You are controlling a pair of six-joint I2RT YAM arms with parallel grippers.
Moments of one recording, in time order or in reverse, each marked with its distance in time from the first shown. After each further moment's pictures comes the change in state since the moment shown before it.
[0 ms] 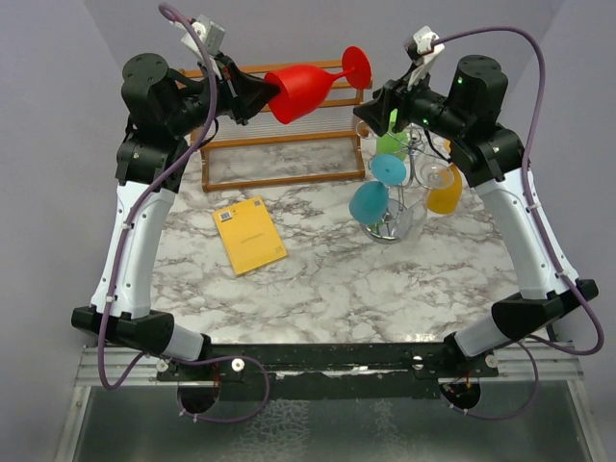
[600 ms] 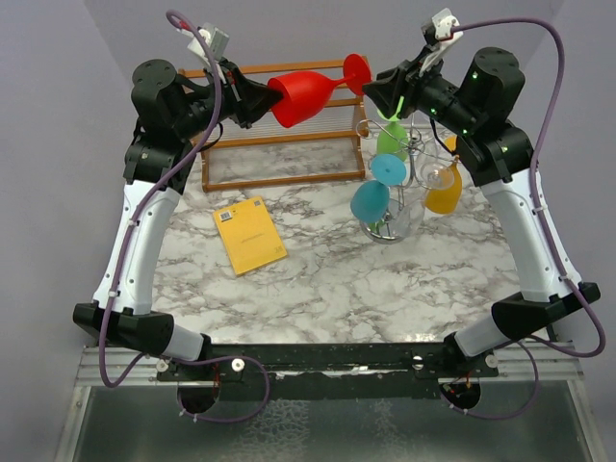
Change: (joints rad) left arm 0.000 -0.006 -0.089 0.062 0.000 -0.047; right arm 0.000 0.002 0.060 0.079 0.052 0.044
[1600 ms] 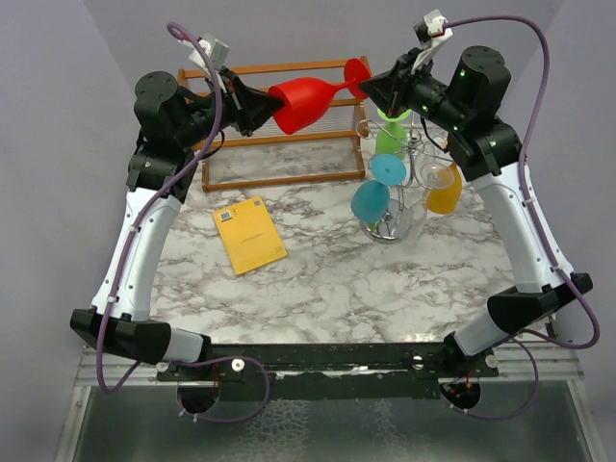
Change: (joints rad) left arm -0.002 -0.050 -0.110 0.085 0.016 -0.026; right arm 0.000 0.040 -0.002 0.018 -0.005 0.084
